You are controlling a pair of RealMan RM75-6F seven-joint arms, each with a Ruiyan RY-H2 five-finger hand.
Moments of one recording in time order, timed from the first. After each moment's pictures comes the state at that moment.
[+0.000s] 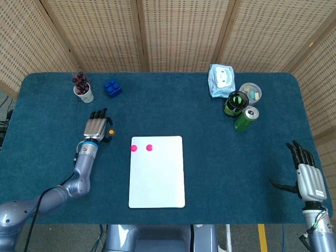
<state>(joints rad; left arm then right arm) -0.89 -1.79 -0.25 -0.91 0.67 0.79 0.45 0.13 -1.13 0.14 -1.74 -1.30 1.36 0.09</state>
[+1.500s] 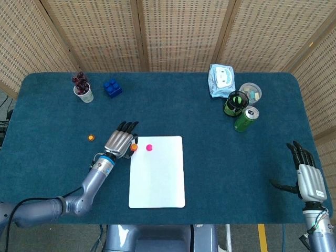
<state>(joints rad) -0.86 -1.66 -0.18 -1.38 0.87 0.88 0.52 0.12 -1.12 0.14 -1.75 -1.30 1.36 0.10</state>
